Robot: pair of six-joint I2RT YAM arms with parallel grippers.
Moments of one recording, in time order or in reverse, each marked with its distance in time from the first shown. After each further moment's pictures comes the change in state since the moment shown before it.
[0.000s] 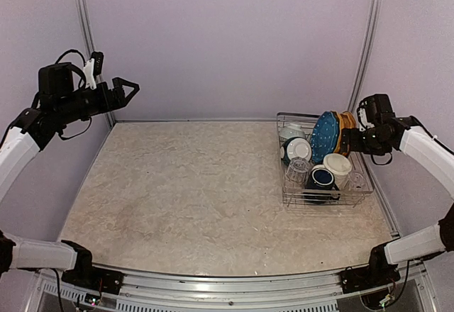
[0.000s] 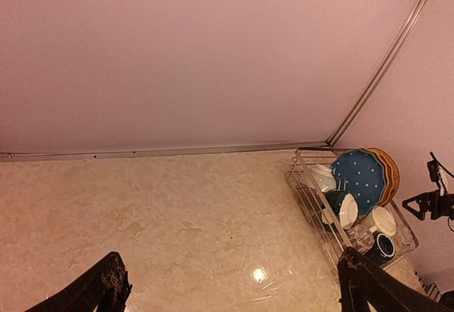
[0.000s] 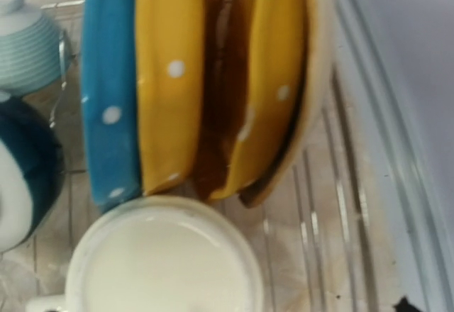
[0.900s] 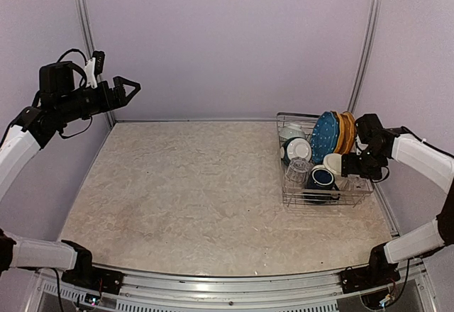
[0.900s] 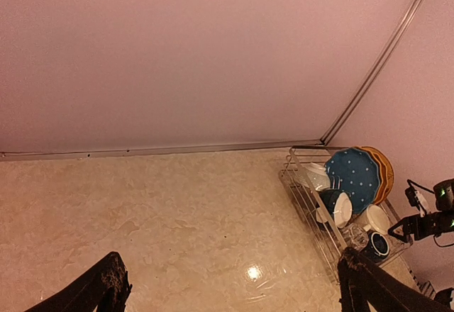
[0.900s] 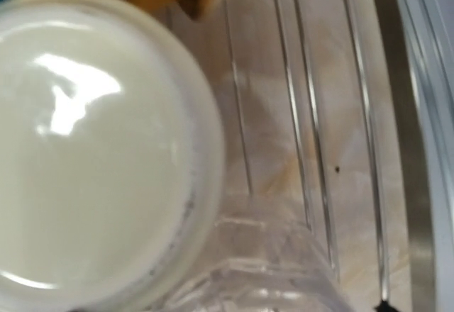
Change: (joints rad) left arm 0.000 0.015 0.015 -0.005 0.022 -0.009; right arm -0.001 0.046 -0.118 -0.135 -0.009 0.077
